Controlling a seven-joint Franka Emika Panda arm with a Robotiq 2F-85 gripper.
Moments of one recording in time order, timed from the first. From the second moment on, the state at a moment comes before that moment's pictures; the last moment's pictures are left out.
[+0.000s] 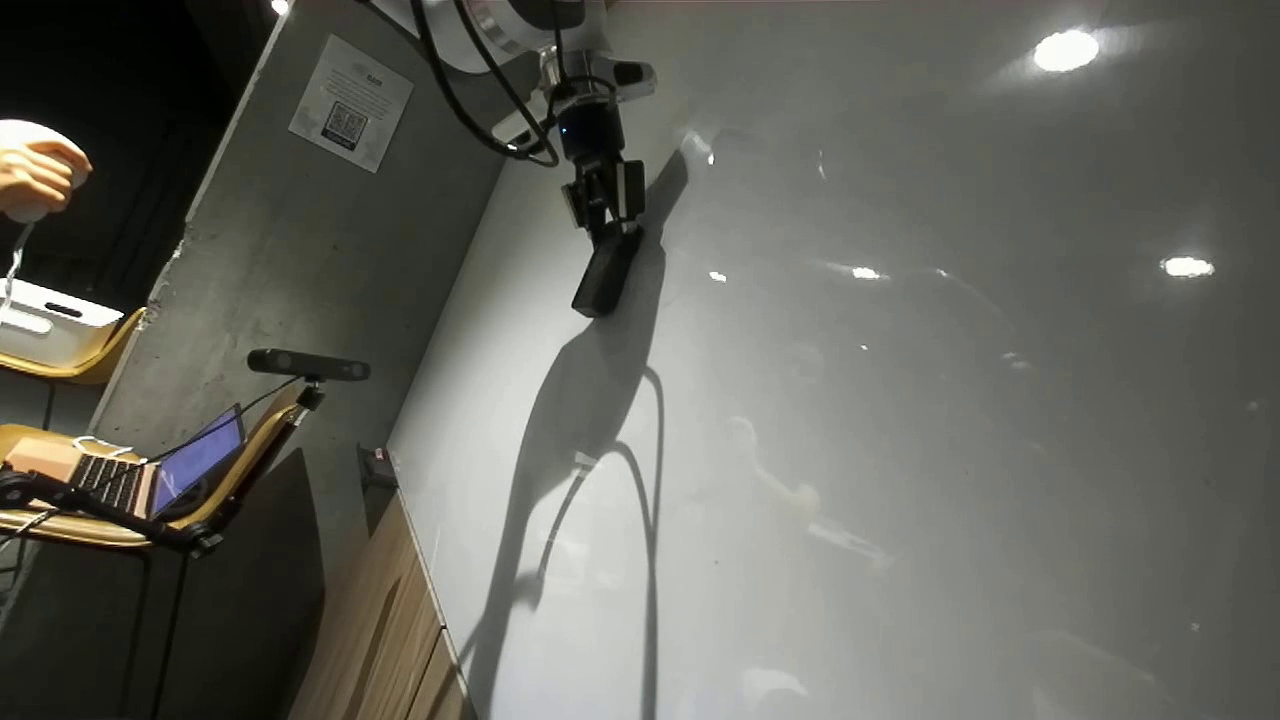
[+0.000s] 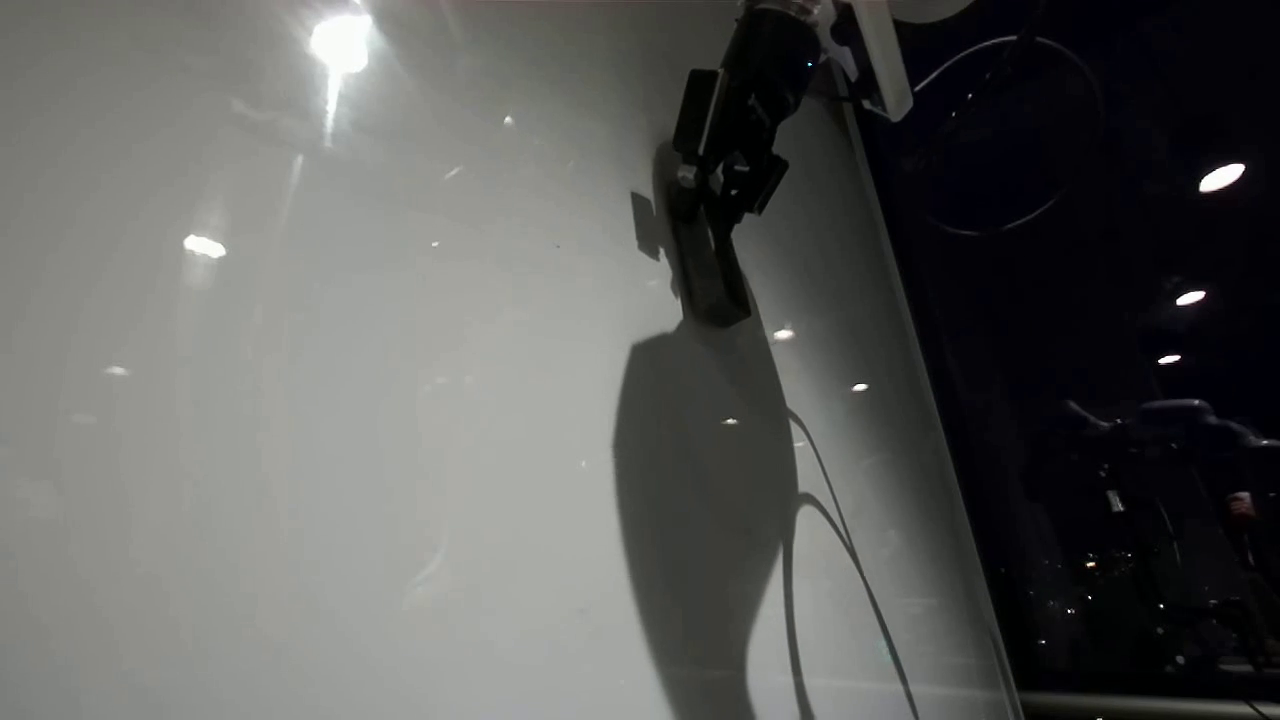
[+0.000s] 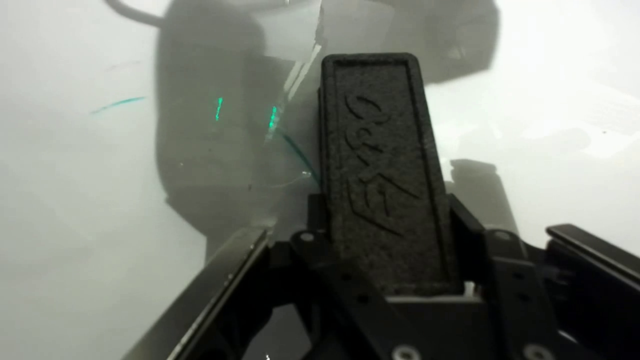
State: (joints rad) arm 0.12 -0.17 0.23 -1.53 -0.25 1.96 0.31
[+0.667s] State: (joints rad) arm 0.11 -0.11 0.19 -1.37 -0.25 1.81 0.31
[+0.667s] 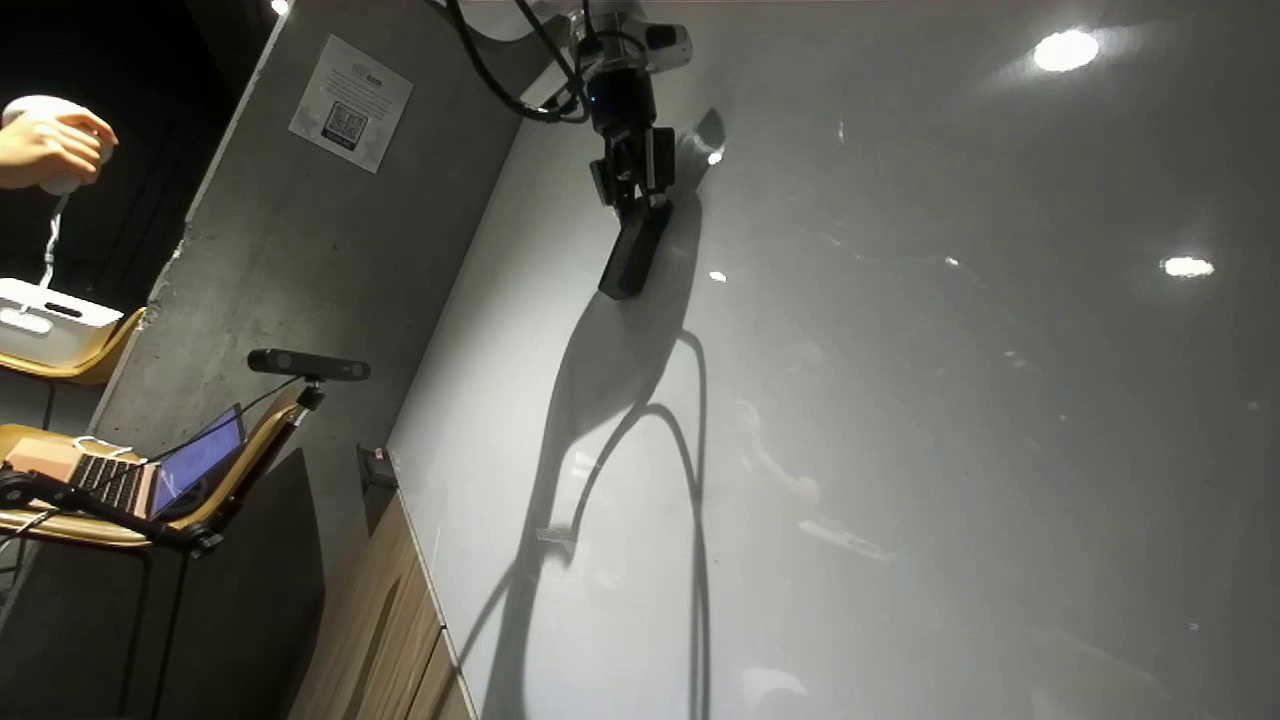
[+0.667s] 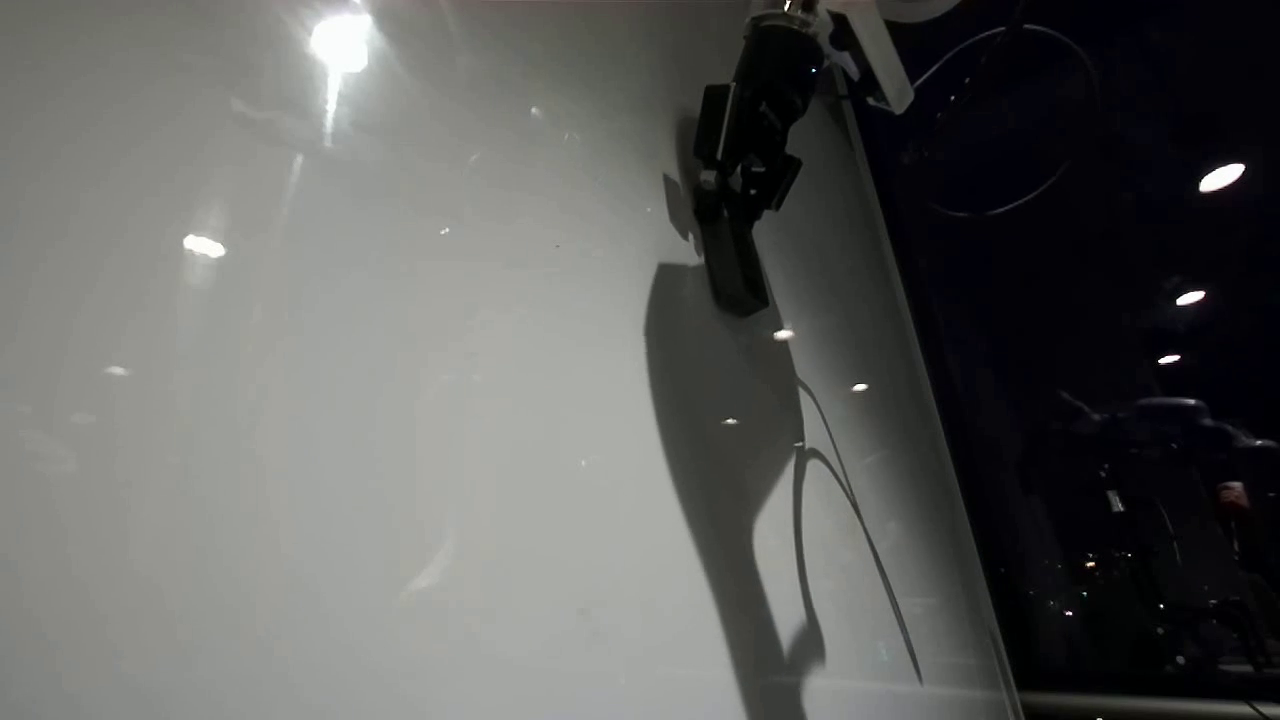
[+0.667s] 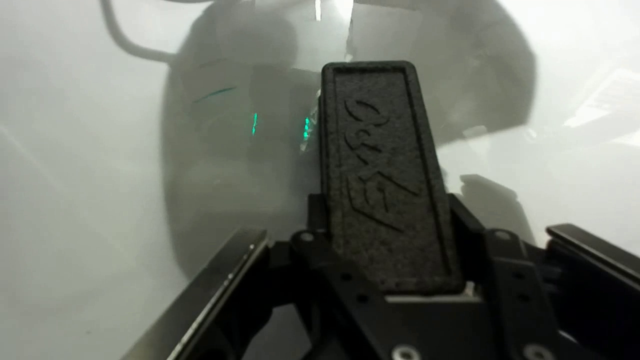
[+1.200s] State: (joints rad) arm 0.11 -0.02 0.19 -1.15 -0.25 1.66 0.27
